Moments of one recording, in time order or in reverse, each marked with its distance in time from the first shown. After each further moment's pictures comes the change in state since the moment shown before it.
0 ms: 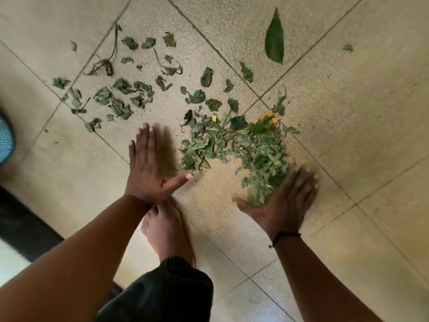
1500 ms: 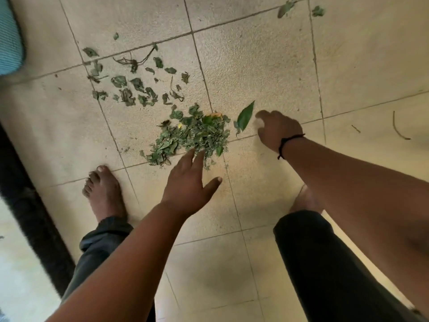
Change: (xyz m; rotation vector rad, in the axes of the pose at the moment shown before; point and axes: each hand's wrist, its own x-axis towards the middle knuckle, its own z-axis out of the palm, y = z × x) left_hand -0.003 0.234 -0.101 -0.515 -0.134 -0.424; right_hand 0.259 -0.084 -0.265 -0.559 -0.416 -0.628
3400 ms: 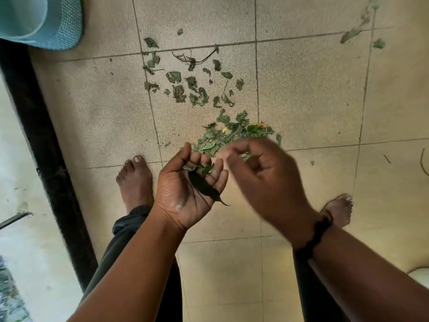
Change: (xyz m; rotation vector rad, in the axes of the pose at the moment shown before) left_hand -0.038 -0.052 -0.108 -2.285 -0.077 -0.548; right_hand -0.132 -0.220 -0.085 0.928 0.164 -0.219
